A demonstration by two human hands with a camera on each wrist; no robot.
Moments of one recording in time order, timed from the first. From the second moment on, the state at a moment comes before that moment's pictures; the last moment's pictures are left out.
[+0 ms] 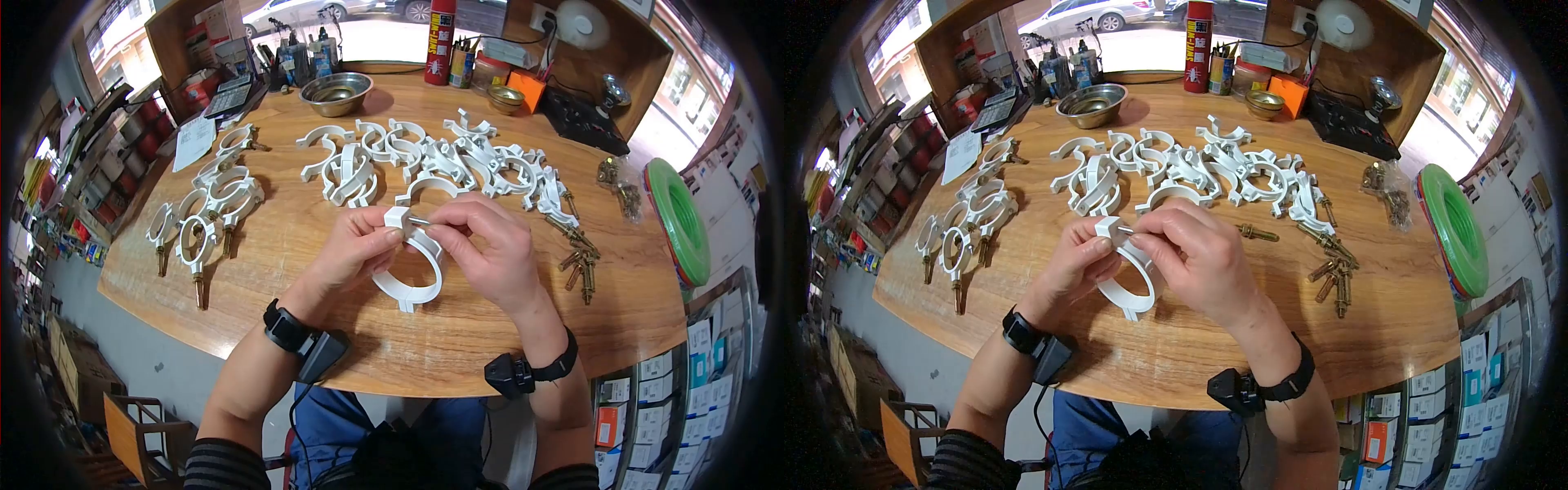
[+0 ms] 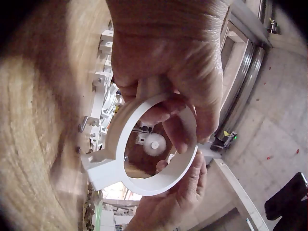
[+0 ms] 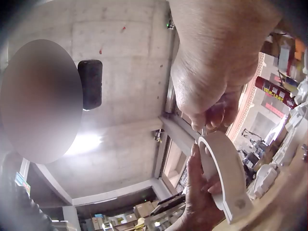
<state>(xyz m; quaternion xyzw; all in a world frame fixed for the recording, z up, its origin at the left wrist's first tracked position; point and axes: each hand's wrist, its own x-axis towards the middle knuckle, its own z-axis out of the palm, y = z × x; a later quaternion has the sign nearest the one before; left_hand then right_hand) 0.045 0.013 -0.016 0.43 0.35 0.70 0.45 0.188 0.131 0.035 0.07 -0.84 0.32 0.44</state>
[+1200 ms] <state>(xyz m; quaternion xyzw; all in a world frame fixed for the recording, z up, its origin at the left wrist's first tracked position) 0.061 0.019 -0.011 0.32 0.41 0.75 0.40 0.180 0.117 0.020 -0.01 -0.80 0.47 0.36</state>
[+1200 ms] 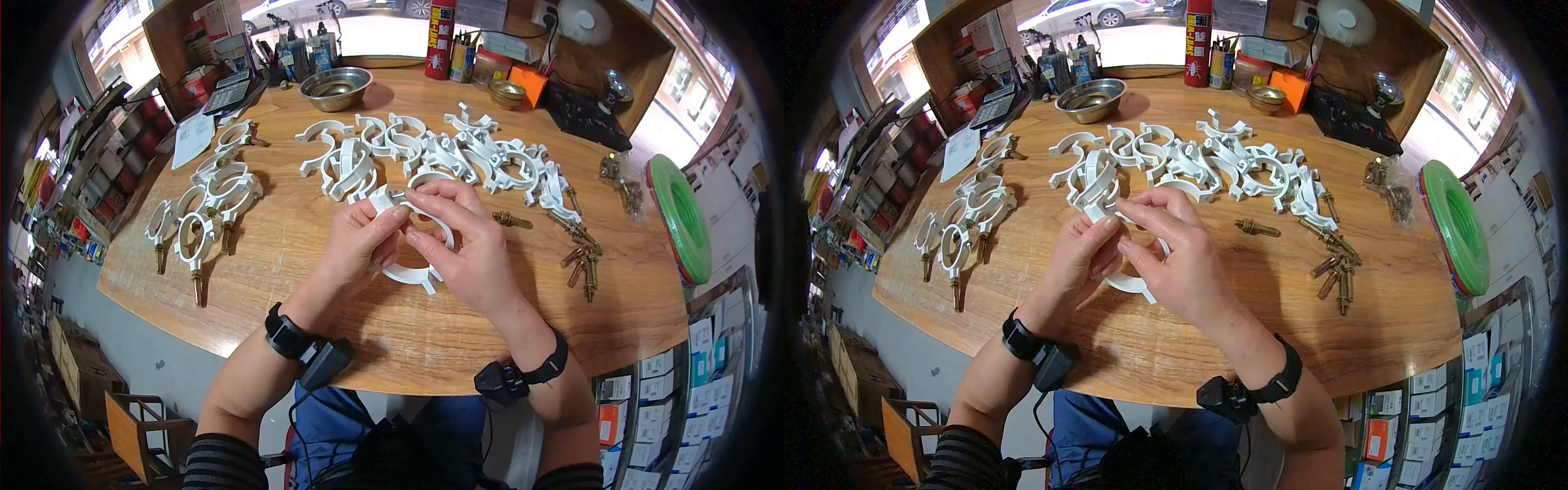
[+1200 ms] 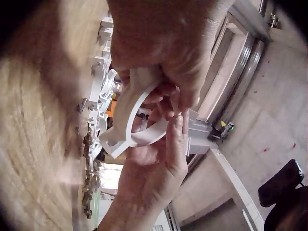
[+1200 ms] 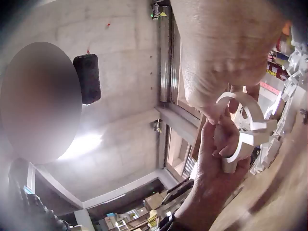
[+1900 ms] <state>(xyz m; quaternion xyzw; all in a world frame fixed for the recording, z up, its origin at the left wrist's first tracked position) 0.070 0.013 0.009 0.24 0.30 0.77 0.51 0.172 0.124 0.008 -0.06 -0.71 0.63 0.31</state>
